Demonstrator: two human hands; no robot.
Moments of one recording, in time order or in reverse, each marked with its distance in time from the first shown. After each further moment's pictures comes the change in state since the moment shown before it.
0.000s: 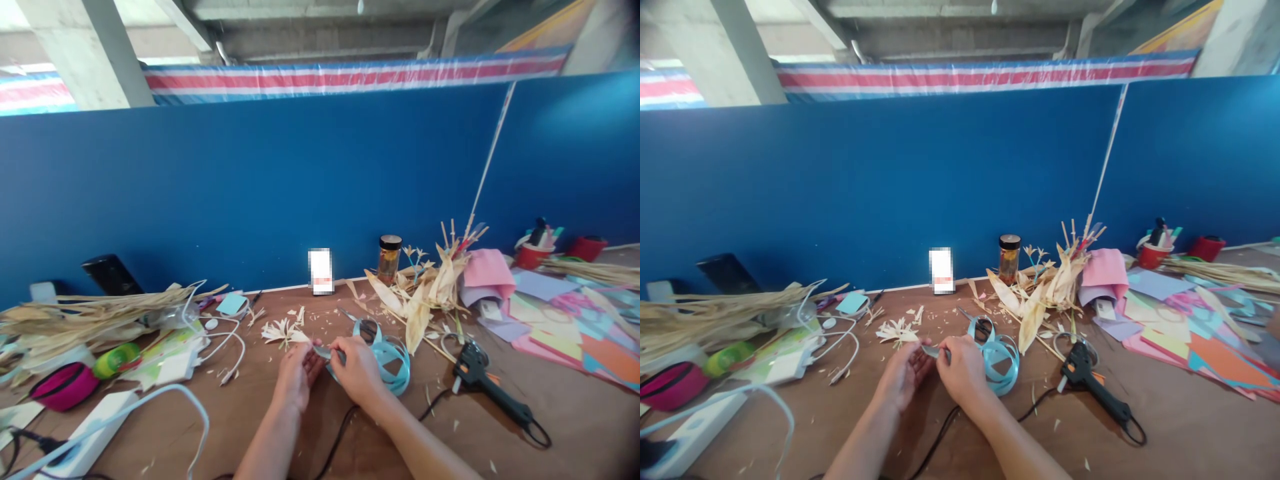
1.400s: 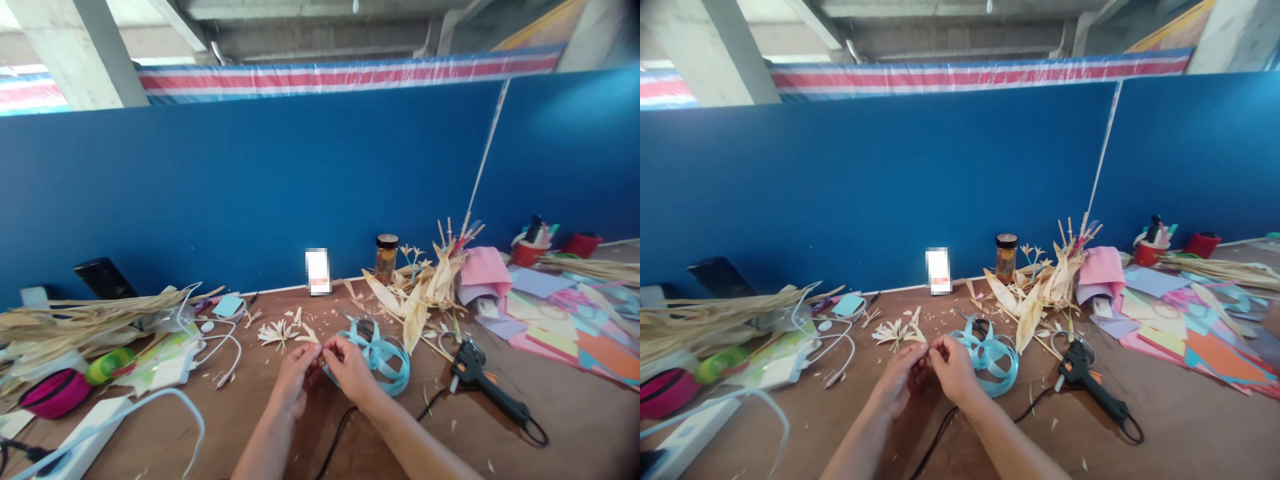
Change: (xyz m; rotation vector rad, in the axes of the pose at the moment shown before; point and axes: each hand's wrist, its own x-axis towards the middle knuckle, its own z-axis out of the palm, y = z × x) left_hand -0.008 0.004 0.004 0.160 -0.143 -0.045; right_hand 0.003 -0.003 0.011 0.748 -0.092 0.188
